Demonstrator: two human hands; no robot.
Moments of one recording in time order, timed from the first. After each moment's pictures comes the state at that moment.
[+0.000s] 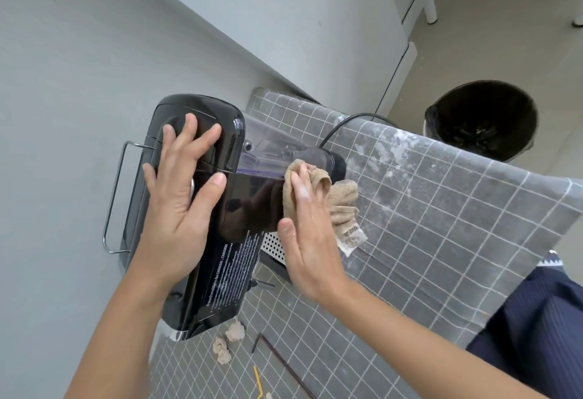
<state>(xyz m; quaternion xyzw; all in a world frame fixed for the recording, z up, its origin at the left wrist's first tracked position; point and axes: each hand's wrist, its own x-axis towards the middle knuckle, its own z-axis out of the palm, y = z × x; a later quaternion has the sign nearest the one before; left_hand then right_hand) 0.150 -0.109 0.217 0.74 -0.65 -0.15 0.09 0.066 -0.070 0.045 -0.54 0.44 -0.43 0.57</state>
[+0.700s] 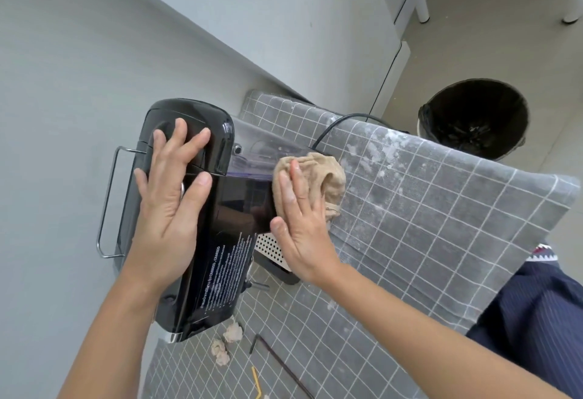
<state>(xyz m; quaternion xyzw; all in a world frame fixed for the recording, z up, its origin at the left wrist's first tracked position) 0.145 -0.109 0.218 0.74 -0.65 -0.15 0.10 0.080 -0.083 0.013 -0.59 0.43 -0.44 0.52</state>
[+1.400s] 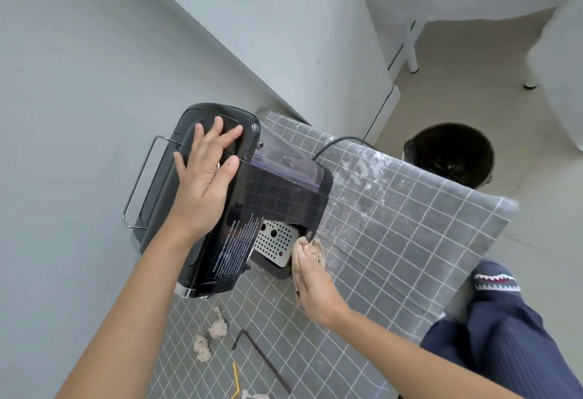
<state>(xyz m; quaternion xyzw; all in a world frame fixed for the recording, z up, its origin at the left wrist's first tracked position) 0.151 -0.109 0.217 0.73 -0.65 -0.15 0.10 0.046 0.005 -0.002 -0.60 0.39 -0.17 0.68</state>
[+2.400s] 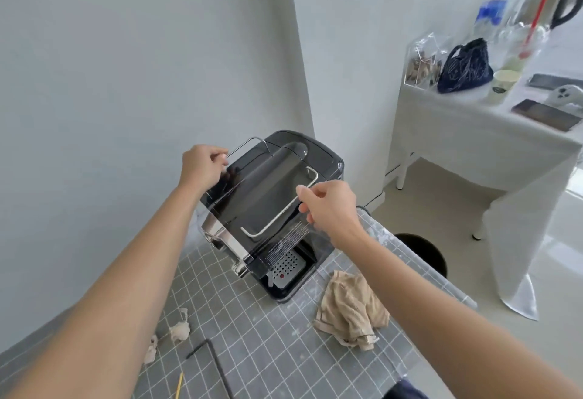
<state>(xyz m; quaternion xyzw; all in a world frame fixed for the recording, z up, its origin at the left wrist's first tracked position) 0.297 -0.088 0.241 0.84 -0.44 -0.10 0.29 0.051 -0.097 0.216 -0.57 0.53 -0.27 0.57</state>
